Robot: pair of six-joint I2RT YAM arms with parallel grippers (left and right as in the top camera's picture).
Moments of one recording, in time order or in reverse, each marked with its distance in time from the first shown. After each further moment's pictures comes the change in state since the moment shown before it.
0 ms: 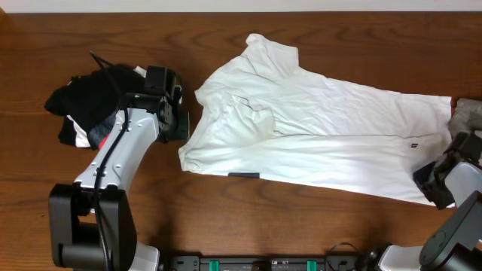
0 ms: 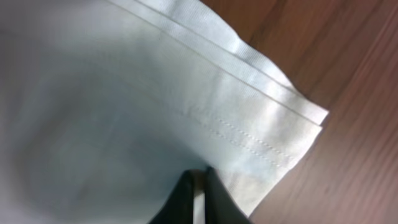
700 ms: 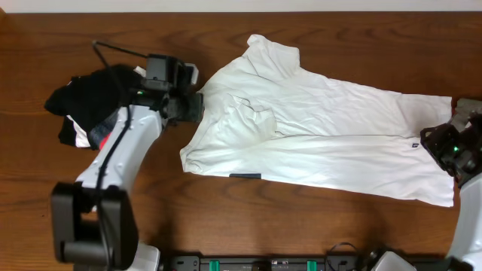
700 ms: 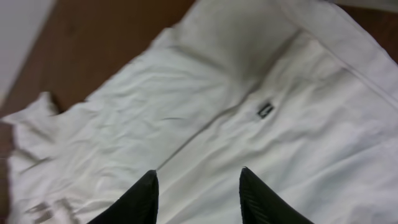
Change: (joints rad) left arm -0.031 0.026 0.042 0.207 0.218 0.080; right arm -0.004 -0.310 0.179 -0.104 -0.639 -0.135
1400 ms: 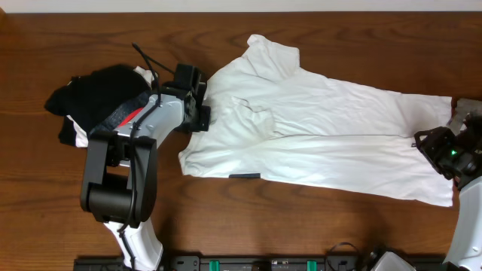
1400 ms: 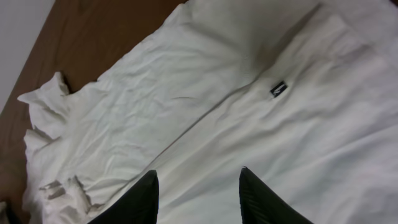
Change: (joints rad) left arm -0.051 0.270 0.035 -0.015 -0.191 -0.045; right arm 0.000 -0.020 0.000 -0.071 -0.043 -0.024
